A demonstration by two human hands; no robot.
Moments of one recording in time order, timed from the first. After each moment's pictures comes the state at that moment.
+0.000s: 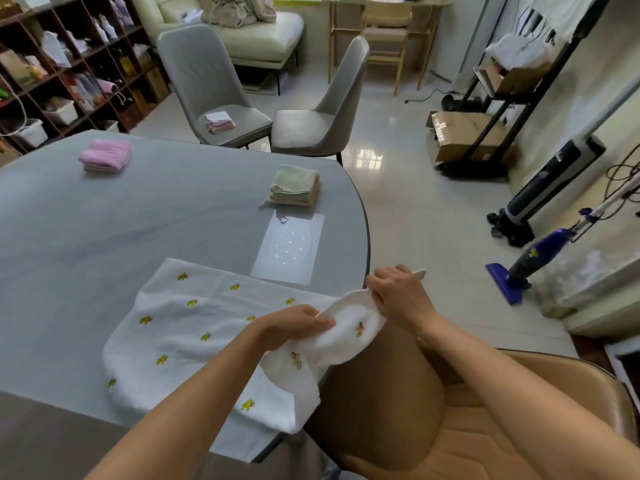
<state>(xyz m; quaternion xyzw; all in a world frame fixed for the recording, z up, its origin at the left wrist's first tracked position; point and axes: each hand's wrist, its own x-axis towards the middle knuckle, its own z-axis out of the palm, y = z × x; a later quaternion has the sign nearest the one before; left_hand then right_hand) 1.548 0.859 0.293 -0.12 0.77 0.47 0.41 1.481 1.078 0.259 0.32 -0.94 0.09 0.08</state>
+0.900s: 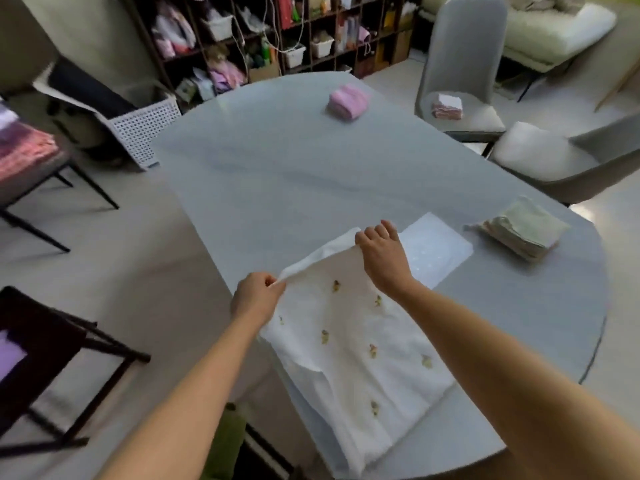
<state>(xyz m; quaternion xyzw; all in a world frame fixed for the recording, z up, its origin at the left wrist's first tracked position) 1.670 0.607 0.239 -0.56 0.76 0.34 -0.04 1.446 0.707 0.223 0.57 -0.81 0.08 0.10</state>
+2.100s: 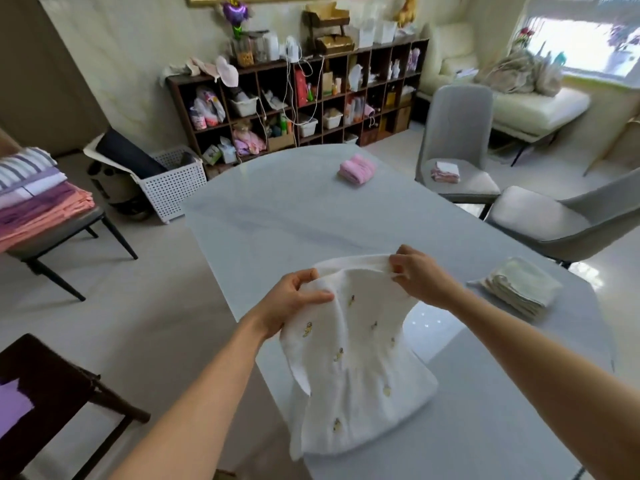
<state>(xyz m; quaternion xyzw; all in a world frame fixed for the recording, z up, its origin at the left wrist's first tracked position) 1.655 0.591 0.341 -0.26 0.65 0.71 -0.11 1.399 0.709 0.317 0.60 -0.78 0.16 -0.07</state>
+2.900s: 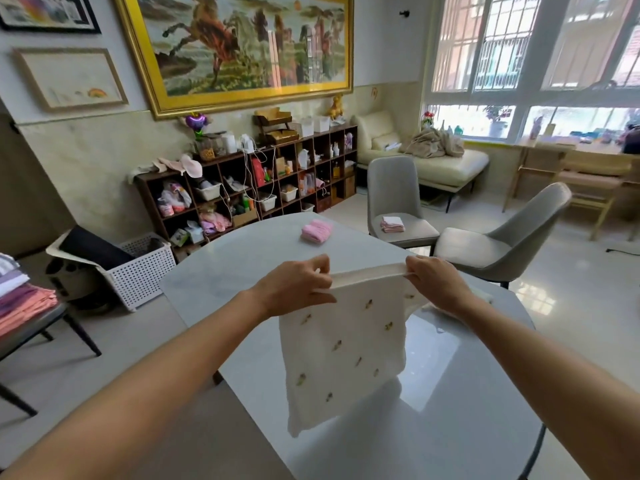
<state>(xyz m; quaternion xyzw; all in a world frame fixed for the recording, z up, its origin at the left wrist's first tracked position) 1.636 0.610 0.471 0.10 0.98 -0.01 -0.17 1.421 0.817 0.430 0.47 -0.86 0.13 0.13</state>
